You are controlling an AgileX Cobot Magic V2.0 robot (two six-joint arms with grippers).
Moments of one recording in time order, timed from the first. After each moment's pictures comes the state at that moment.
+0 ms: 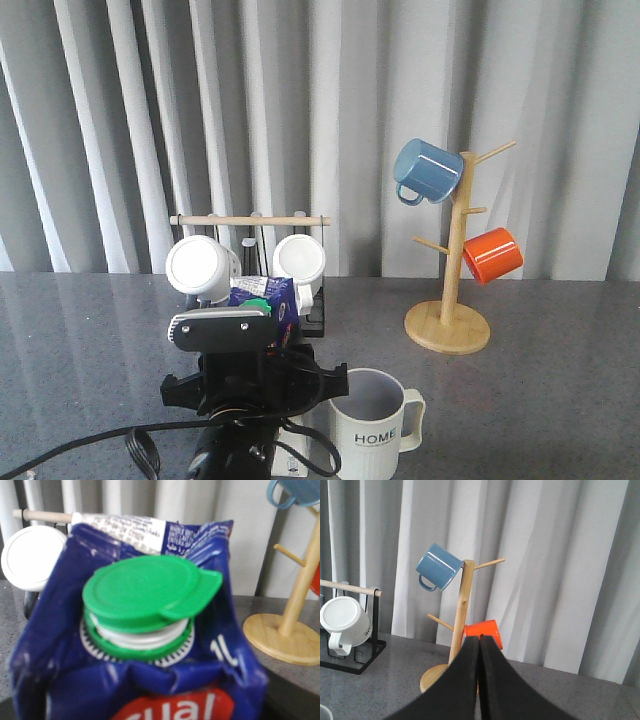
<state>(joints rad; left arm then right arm) -0.82 1.81 -1.09 -1.10 -0.89 0.68 0.06 0.82 -0.70 -0.16 -0.08 0.04</state>
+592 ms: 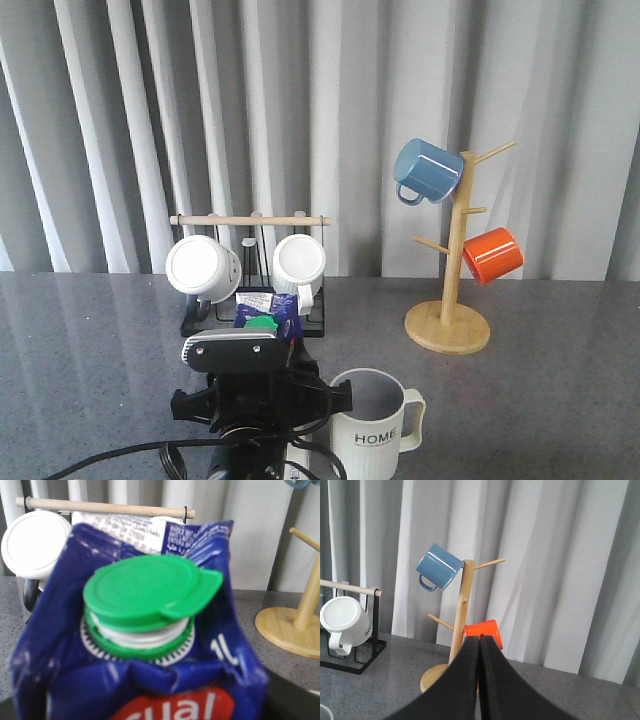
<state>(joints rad) -0.82 1.89 -1.10 -1.06 -0.94 0.62 0.06 0.82 -0.70 -0.16 -0.08 0.04</state>
